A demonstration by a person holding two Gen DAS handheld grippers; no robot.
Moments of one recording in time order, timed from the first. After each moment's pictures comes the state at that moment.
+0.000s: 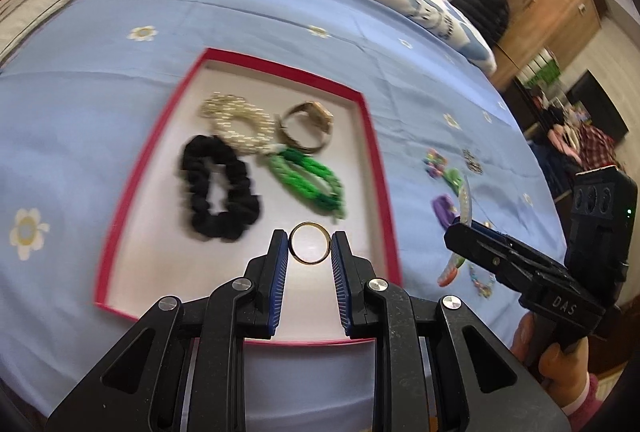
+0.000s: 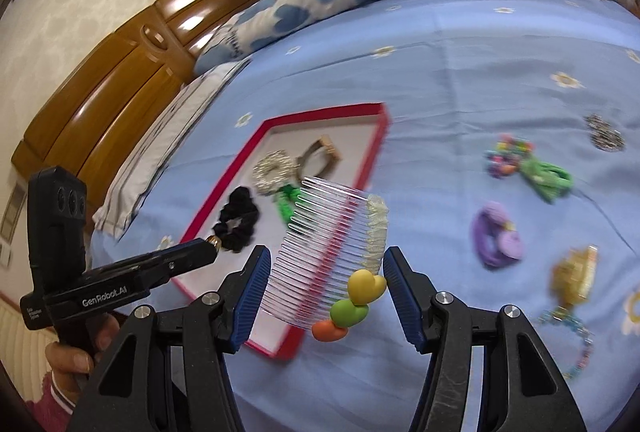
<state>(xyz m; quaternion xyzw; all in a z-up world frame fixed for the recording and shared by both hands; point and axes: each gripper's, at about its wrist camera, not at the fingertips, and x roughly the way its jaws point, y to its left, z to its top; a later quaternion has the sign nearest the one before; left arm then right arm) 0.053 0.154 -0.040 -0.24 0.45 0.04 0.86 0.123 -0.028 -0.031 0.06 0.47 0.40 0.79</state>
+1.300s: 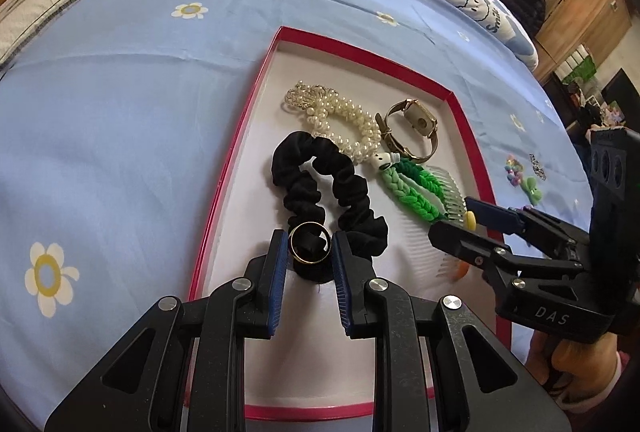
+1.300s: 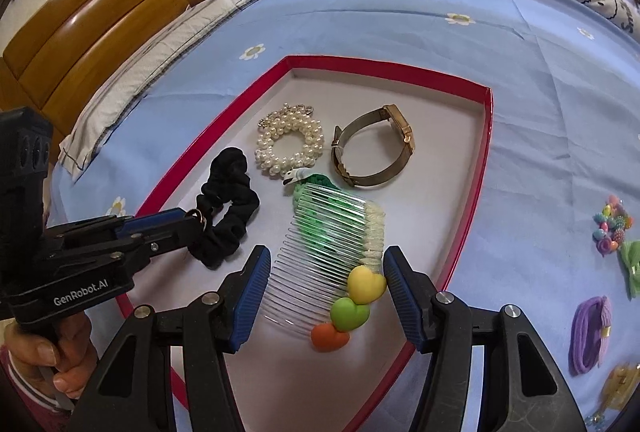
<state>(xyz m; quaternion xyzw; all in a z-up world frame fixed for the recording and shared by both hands) 0.070 0.212 -0.087 -0.22 0.48 0.09 0.85 0.141 0.086 -0.075 -0.08 0.50 0.41 0.76</state>
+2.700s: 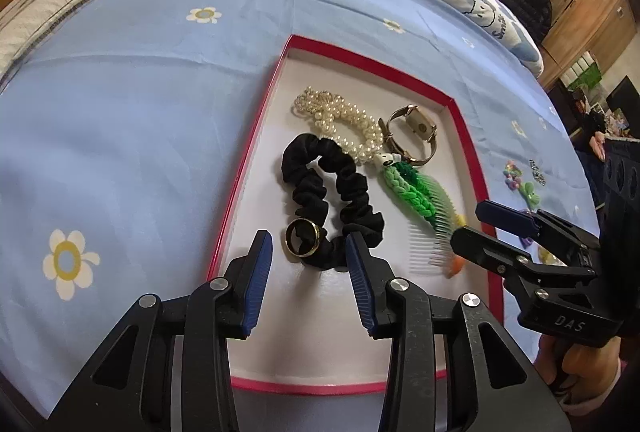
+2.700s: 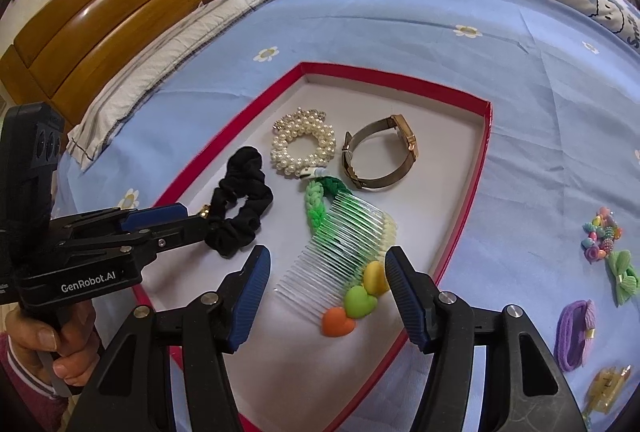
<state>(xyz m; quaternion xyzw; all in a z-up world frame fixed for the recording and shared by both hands) 0.059 0.213 -0.072 -0.22 0.48 0.10 0.84 0.134 0.078 -0.058 -0.09 0.48 0.43 0.76</state>
